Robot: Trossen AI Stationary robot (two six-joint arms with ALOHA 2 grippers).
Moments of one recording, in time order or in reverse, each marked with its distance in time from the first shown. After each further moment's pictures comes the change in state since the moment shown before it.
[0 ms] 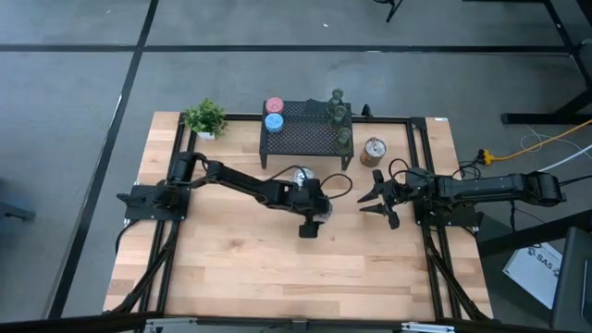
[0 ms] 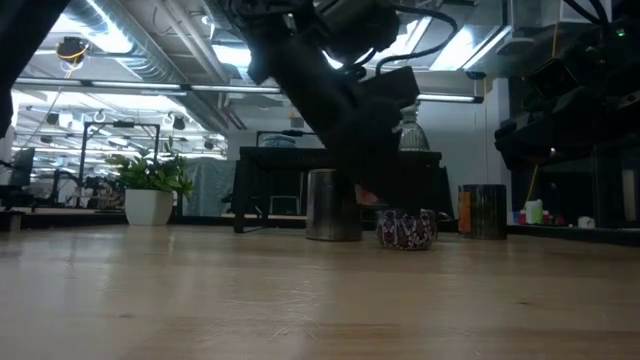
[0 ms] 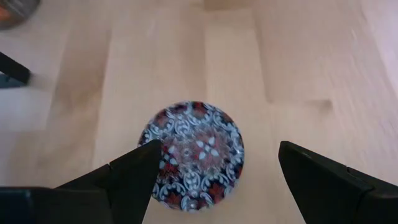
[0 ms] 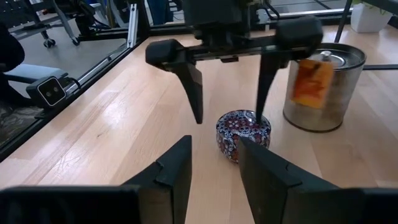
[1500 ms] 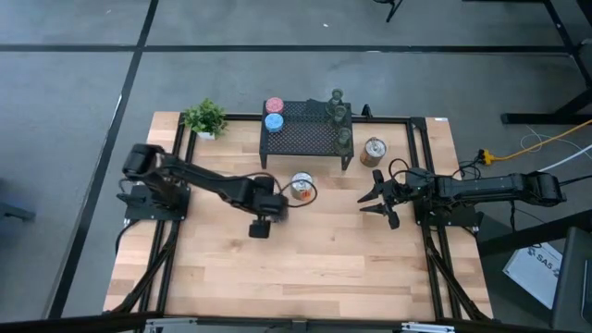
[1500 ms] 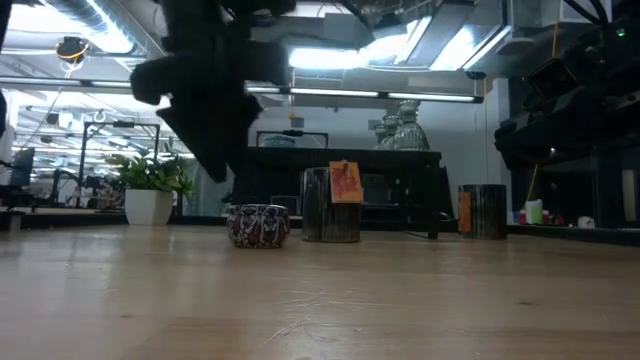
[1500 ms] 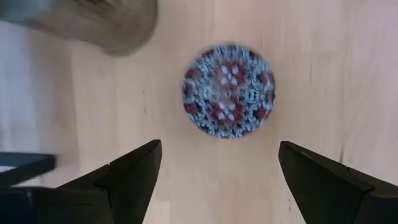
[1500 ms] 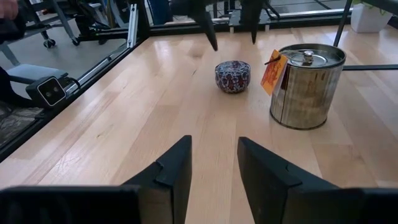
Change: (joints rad) left arm -0.091 -0.406 -0.205 -0.607 -0.113 -0.114; right arm 0.000 0.000 0.000 0.000 0.000 0.000
